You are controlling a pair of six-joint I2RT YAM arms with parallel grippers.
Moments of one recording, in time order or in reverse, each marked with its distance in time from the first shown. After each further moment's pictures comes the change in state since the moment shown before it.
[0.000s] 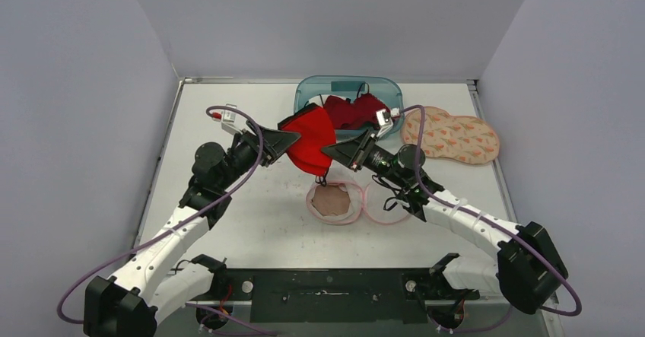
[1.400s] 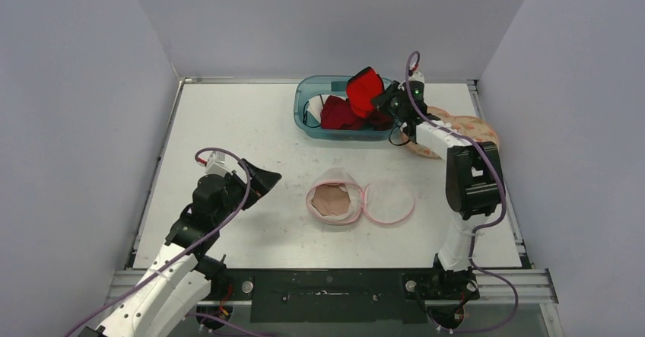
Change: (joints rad) left arm 0.001 -0.354 -0.200 -0.625 -0.314 0.167; right arm -0.433 0.664 0.670 -0.545 0.248 -0.486
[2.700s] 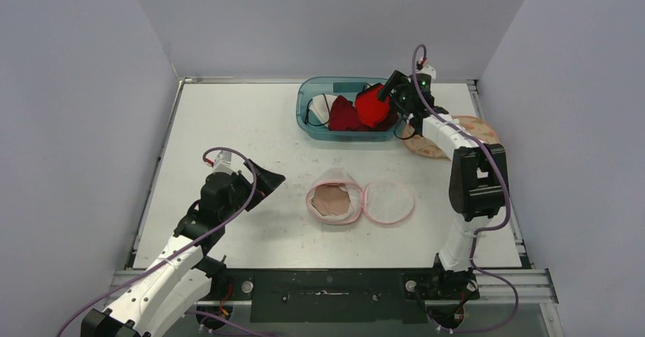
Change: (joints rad) left arm 0.000 0.107 -0.051 0.094 0.021 -0.017; right arm -0.044 0.024 0.073 -0.156 0.115 -0.078
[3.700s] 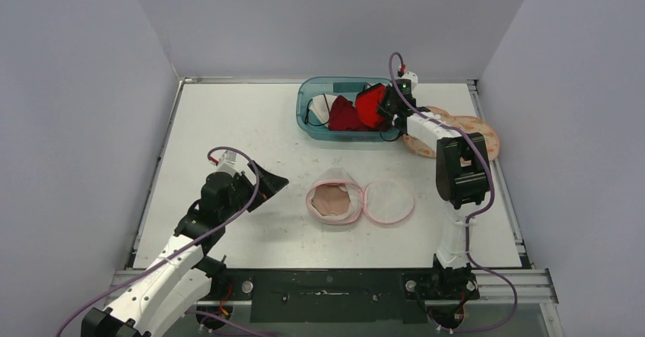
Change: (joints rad) left arm 0.001 0.006 0.000 0.006 0.077 0.029; right arm 0.069 0.137 0.104 -0.079 0.120 -0.098
